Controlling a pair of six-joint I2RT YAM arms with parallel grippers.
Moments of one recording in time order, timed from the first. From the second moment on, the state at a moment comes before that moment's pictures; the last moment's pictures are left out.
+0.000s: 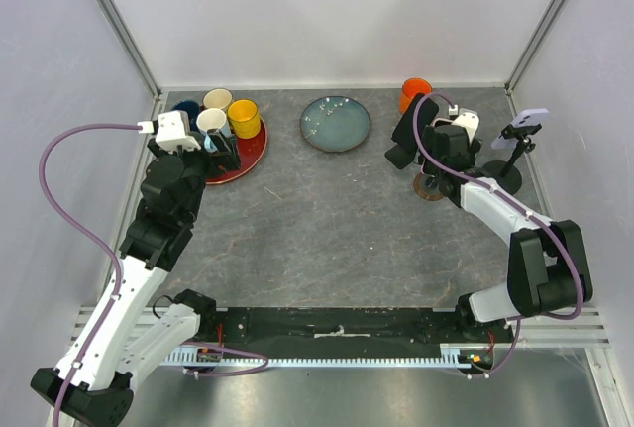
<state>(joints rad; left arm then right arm) -0.38 0.76 0.91 -0.21 -0.37 -0.24 0.21 1.44 0.86 0.00 0.44 0.35</state>
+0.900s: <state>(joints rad) -0.38 0.76 0.91 -0.21 -0.37 -0.24 0.25 1.45 0.85 0.01 0.52 0.33</state>
